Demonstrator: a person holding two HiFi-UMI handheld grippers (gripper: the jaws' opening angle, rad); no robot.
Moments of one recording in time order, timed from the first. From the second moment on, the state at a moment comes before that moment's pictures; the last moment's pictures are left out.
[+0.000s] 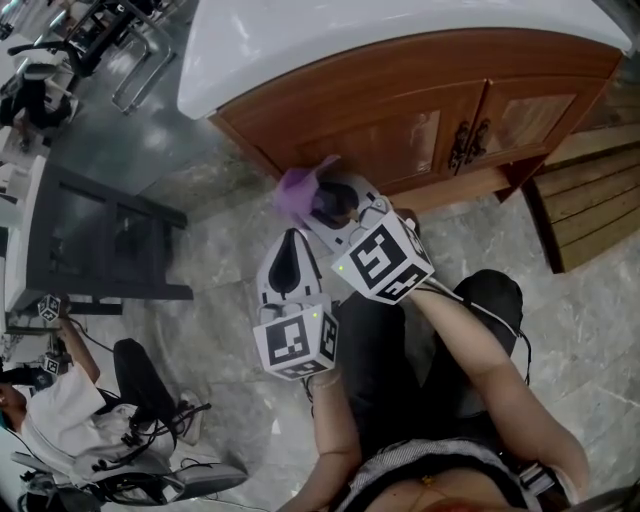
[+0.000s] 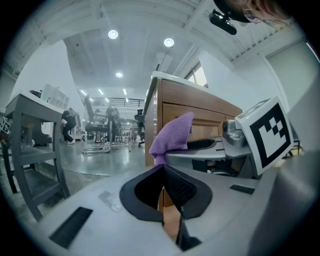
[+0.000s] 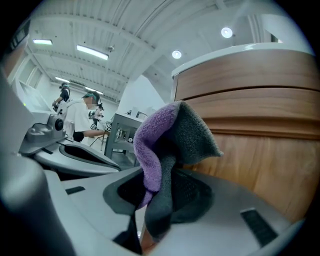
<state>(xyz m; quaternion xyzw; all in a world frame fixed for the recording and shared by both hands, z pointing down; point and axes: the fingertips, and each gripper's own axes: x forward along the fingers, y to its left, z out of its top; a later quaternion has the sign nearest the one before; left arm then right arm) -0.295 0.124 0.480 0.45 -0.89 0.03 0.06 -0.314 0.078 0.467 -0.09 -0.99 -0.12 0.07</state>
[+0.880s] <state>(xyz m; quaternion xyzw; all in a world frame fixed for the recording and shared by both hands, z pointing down) -0.280 0.093 0.485 0.48 -0.88 0.02 0.06 -0.294 0.035 0.467 -0.05 -0.99 -0.13 0.09</state>
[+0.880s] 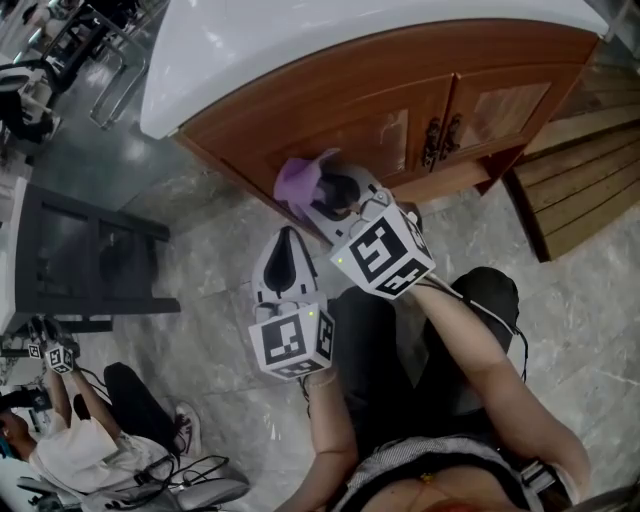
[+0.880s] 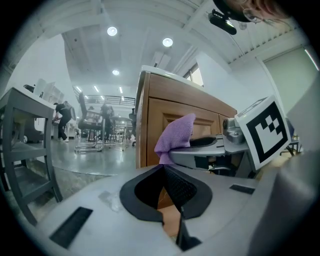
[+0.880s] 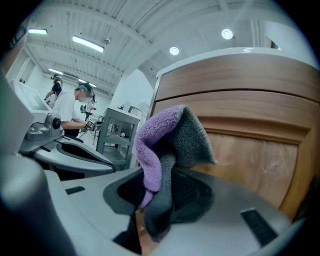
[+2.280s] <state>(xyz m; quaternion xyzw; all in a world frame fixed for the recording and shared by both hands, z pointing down) -0.258 0.049 0.496 0.52 -0.85 0.00 0.07 -0.253 -0.024 0.472 0.03 -0.98 -0.15 0.12</state>
